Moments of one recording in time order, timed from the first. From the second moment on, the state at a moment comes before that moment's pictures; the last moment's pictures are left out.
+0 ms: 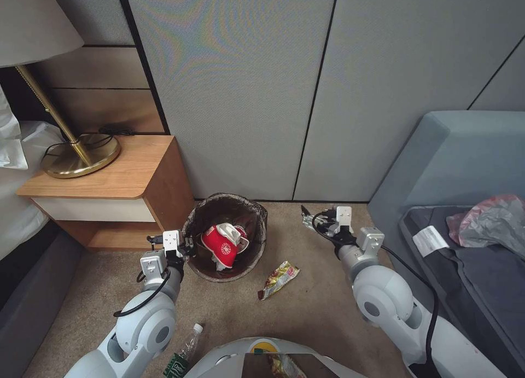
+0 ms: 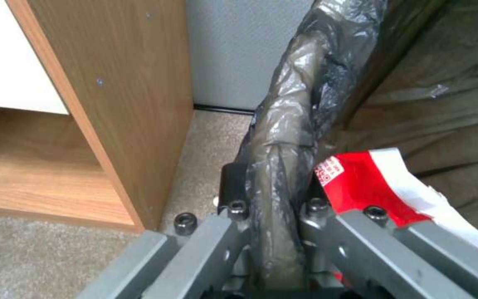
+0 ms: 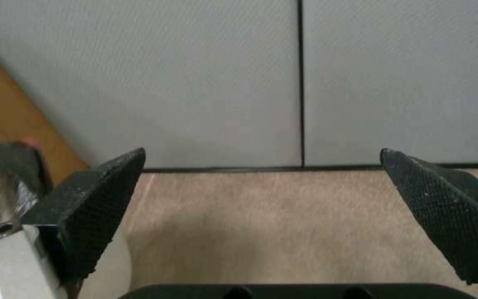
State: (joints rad) left arm 1.54 -1.01 -0.31 -2.27 -0.71 0.37 -0.64; right arm -1.44 1.04 0.33 2.13 0.39 -0.03 0.51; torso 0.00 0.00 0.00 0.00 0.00
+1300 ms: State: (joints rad) left arm 1.54 -1.01 -0.31 -2.27 -0.71 0.37 -0.64; right arm -1.24 0.92 -0.08 2.04 0.91 -0.37 0.59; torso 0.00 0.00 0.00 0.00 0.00
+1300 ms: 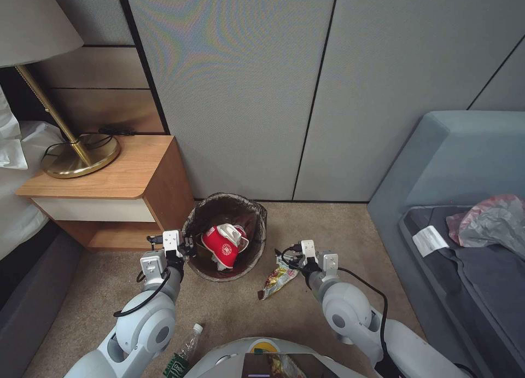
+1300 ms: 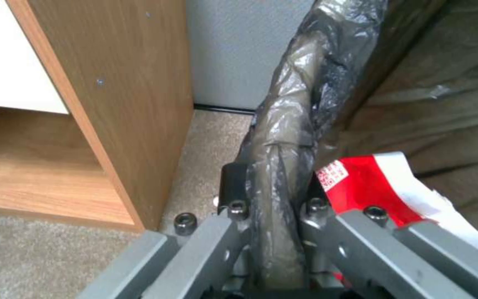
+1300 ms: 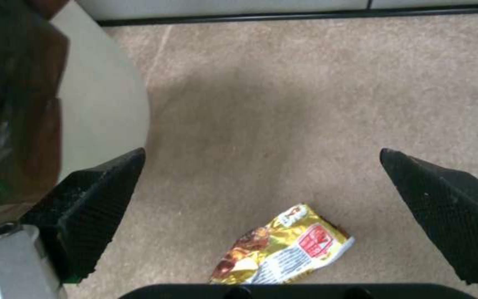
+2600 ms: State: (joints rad) left arm 1.54 -1.01 -0.31 -2.27 -0.71 0.37 -0.64; right arm -1.27 0.95 -0.01 2.05 0.89 -0.39 0.66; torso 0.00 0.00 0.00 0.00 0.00
